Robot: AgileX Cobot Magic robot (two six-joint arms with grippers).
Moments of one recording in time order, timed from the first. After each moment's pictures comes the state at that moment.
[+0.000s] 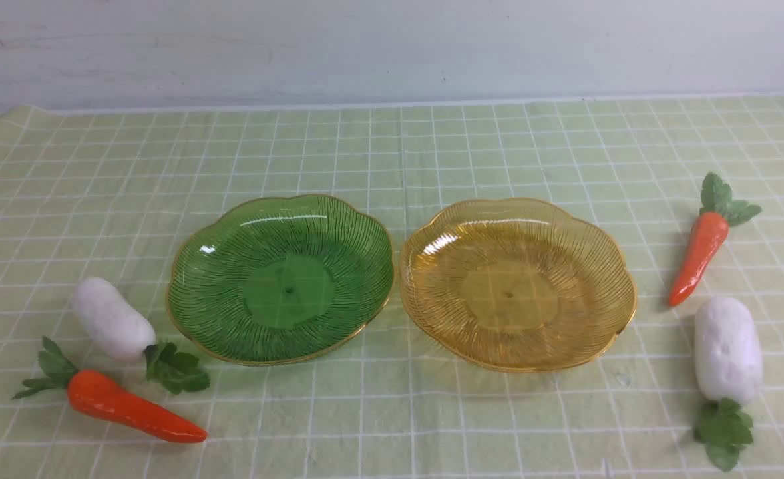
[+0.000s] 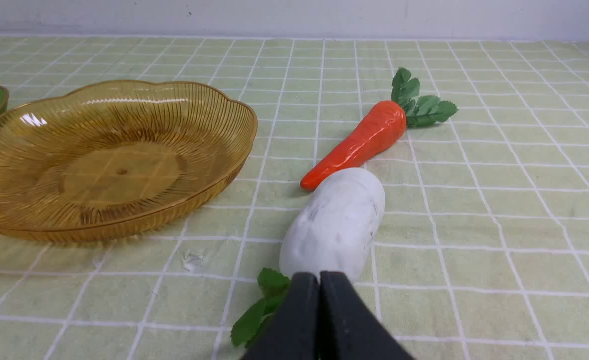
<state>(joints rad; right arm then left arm) 0.04 -0.01 0.02 0.00 0.39 0.00 0.02 -0.01 0.03 -0.07 0.39 0.16</state>
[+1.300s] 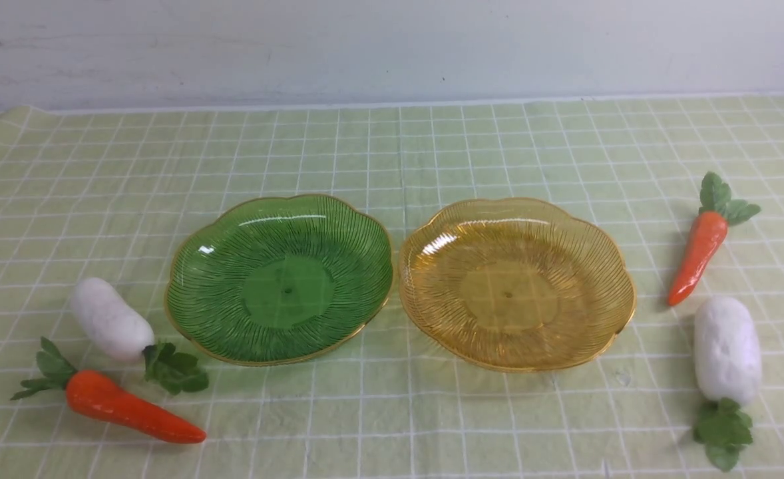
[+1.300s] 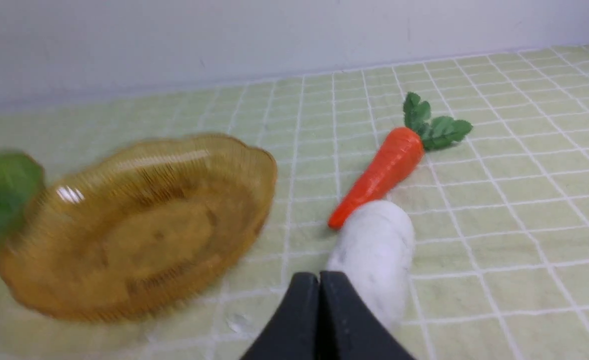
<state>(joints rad) 0.04 -0.01 0.03 0.15 0.26 0.11 0.02 -0.01 -0.08 -0.94 -0.15 0.12</state>
